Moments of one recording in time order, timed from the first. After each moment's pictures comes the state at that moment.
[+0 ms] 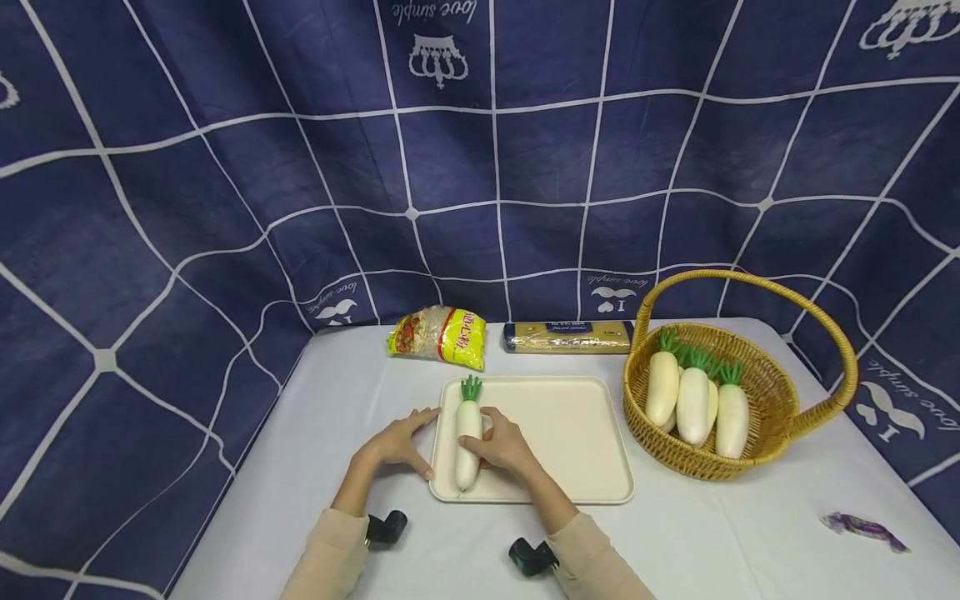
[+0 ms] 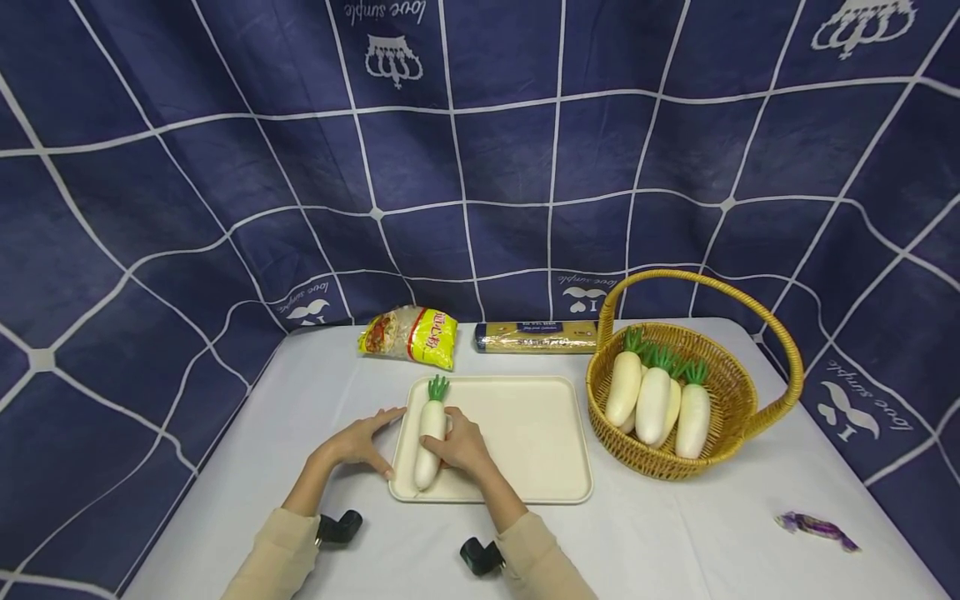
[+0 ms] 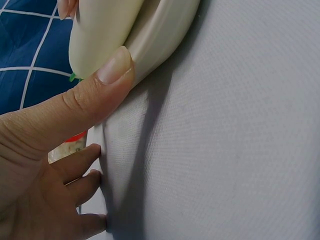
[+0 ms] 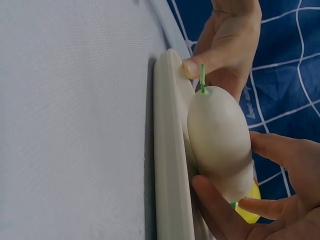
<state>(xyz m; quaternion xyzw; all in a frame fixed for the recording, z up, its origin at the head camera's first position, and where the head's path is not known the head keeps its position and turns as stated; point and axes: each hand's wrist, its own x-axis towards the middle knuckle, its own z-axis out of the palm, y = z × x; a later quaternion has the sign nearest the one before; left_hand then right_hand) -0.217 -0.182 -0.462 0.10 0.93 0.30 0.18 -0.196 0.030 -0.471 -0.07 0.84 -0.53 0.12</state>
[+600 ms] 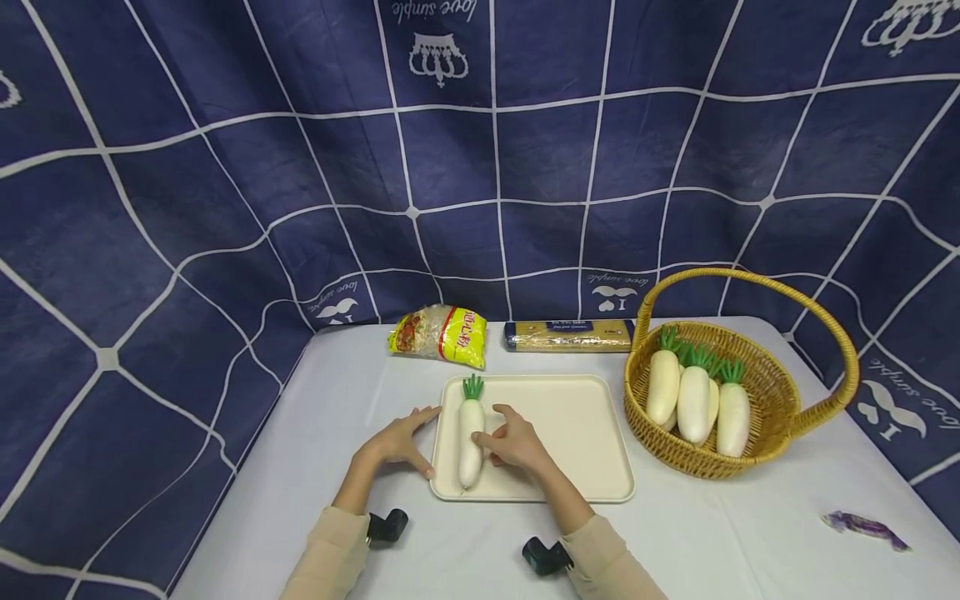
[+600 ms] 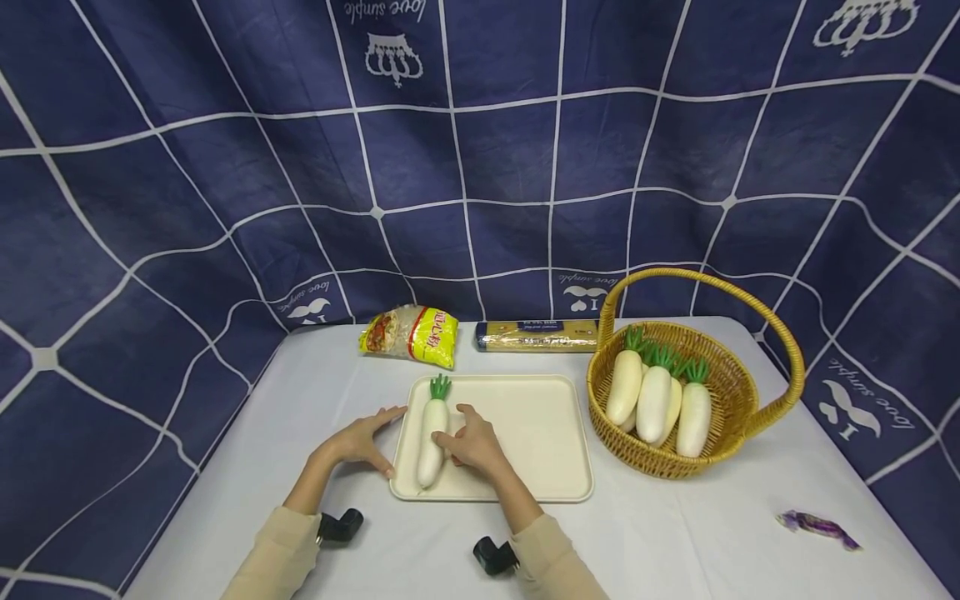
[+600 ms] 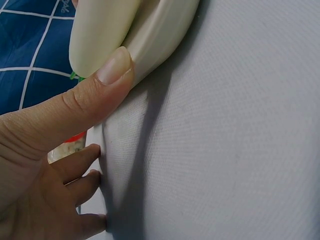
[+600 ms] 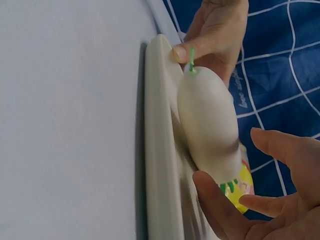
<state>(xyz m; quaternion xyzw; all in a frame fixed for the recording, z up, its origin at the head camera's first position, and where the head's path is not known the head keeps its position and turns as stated) -0.218 -0.185 -0.462 0.11 0.92 0.32 0.19 -0.194 0.047 -0.467 -0.05 0.85 -0.51 0.13</state>
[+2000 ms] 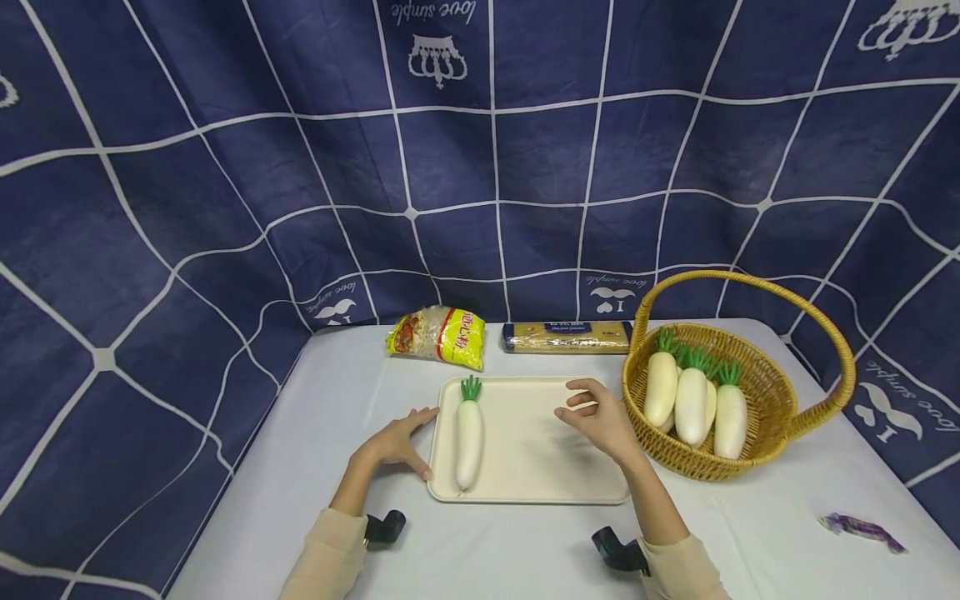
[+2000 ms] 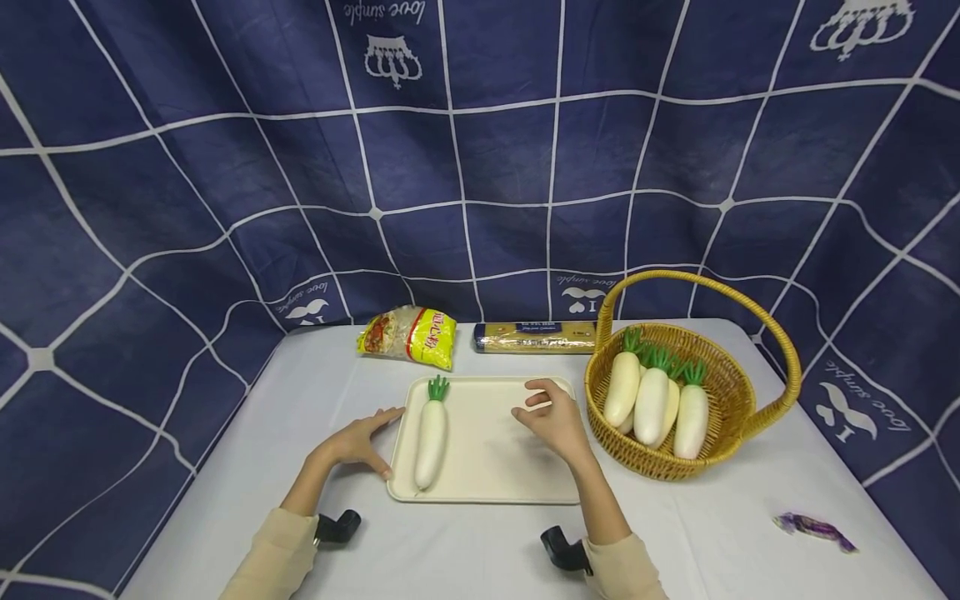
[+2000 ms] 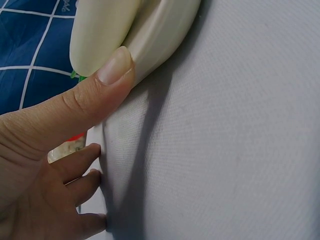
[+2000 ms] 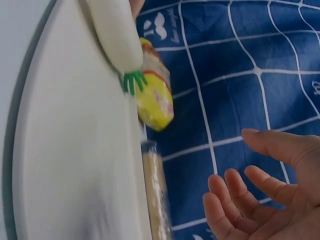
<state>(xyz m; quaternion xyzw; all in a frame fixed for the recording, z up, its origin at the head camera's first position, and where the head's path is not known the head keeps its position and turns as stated) -0.218 -0.183 -0.462 0.11 0.92 0.31 0.18 -0.181 0.158 -0.414 -0.03 0.85 -0.52 -0.03</state>
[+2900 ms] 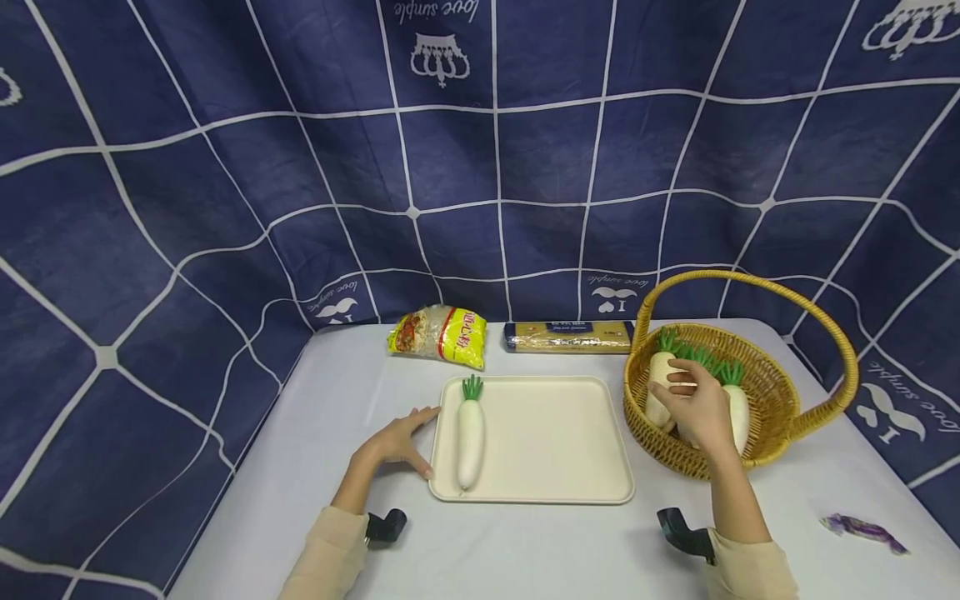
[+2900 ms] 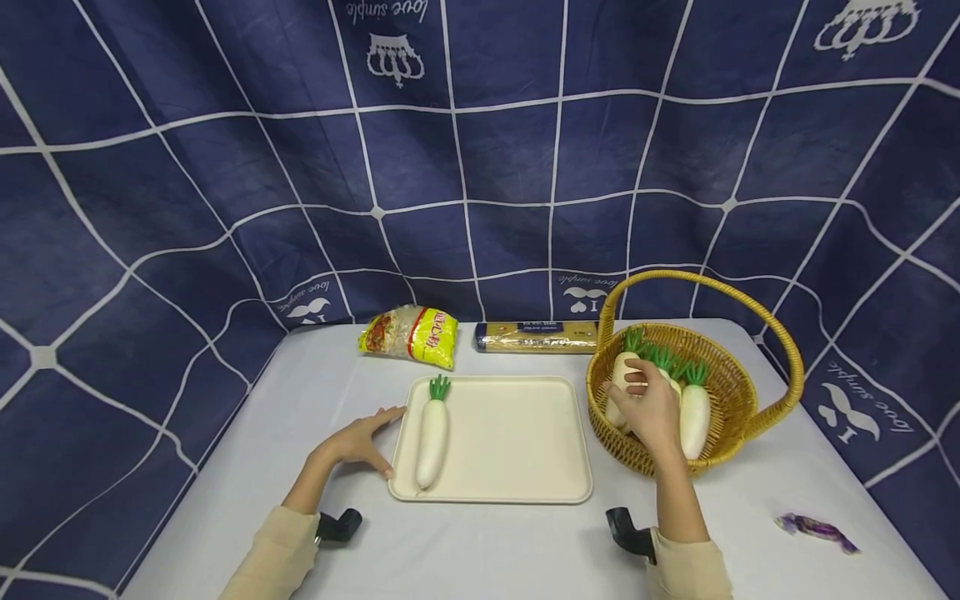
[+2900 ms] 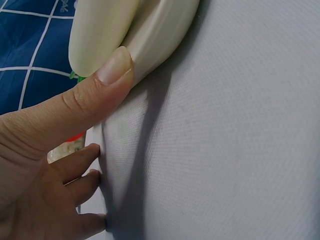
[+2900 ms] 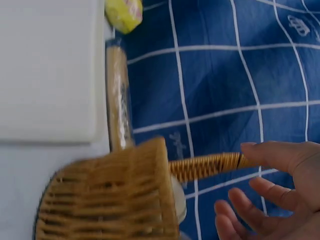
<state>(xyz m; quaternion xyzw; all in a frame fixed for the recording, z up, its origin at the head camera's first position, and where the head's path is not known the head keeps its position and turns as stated) -0.219 -0.183 -0.464 0.10 0.93 0.31 0.19 -0.167 0.248 -0.385 0.05 0.88 -0.44 -0.15</state>
